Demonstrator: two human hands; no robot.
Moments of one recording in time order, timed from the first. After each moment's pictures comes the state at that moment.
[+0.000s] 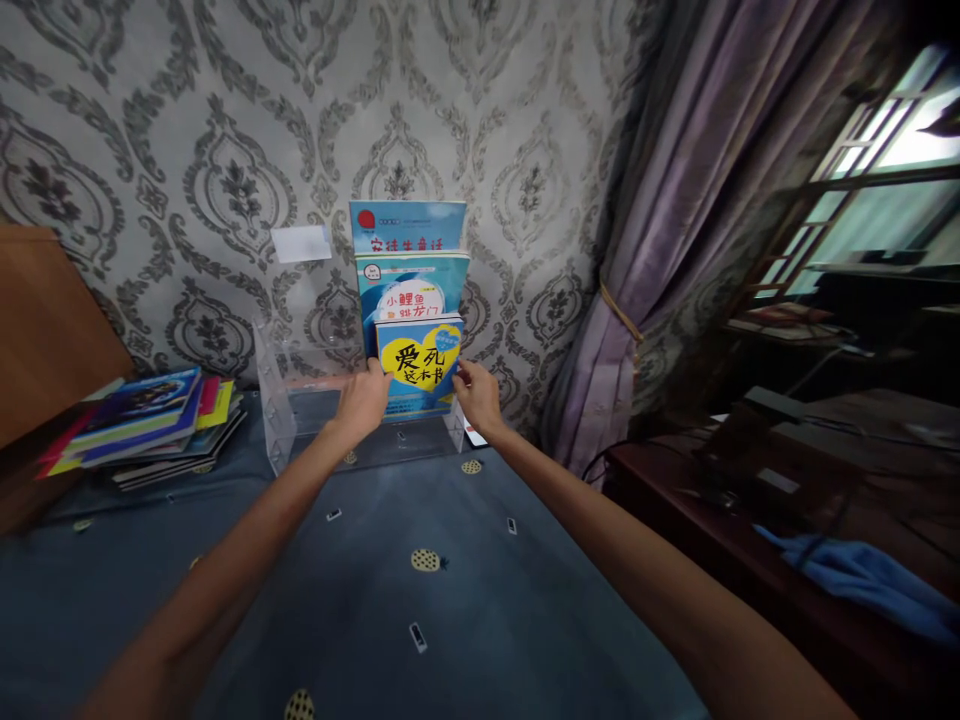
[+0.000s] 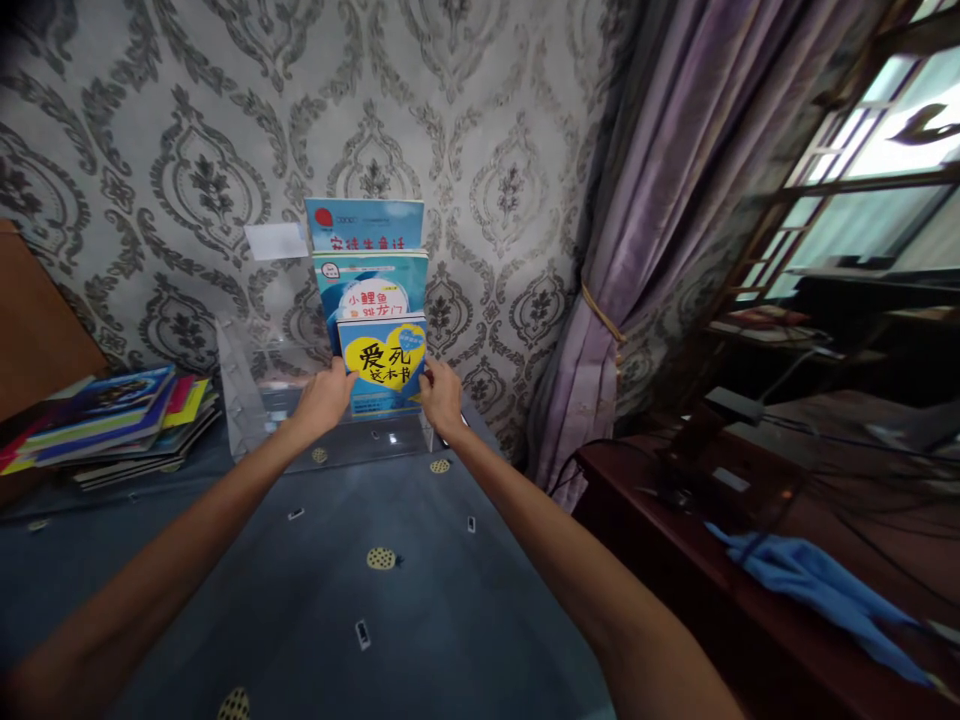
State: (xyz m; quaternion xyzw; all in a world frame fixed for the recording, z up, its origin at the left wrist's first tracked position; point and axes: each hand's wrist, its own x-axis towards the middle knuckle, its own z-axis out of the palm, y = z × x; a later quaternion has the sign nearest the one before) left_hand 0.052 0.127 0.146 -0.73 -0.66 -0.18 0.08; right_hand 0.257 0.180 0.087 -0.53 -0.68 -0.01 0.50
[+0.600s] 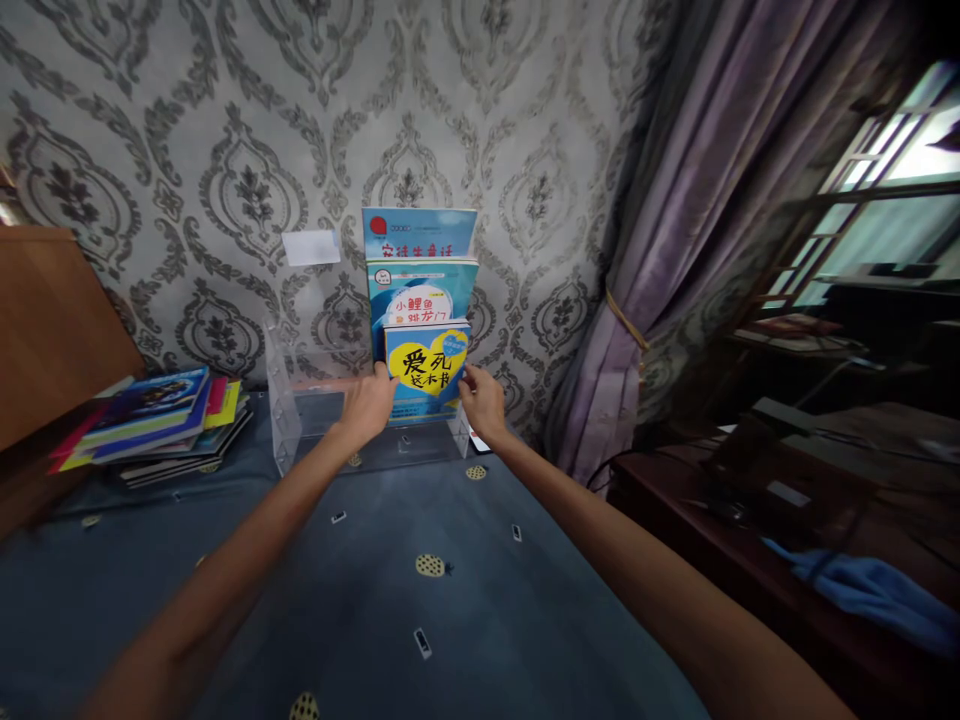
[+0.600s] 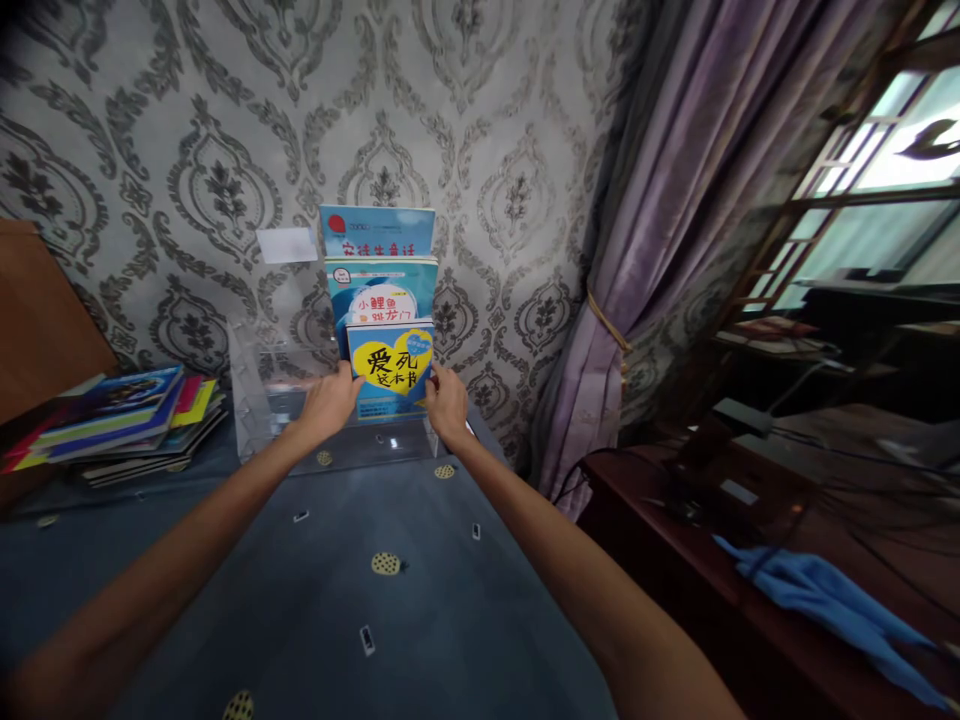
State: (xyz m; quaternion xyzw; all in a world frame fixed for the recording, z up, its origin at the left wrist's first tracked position) left_hand 0.049 0.127 0.145 -0.73 -0.66 -0.18 0.09; right_hand 0.255 0.183 0.081 -0.54 -0.67 -0.03 0.52
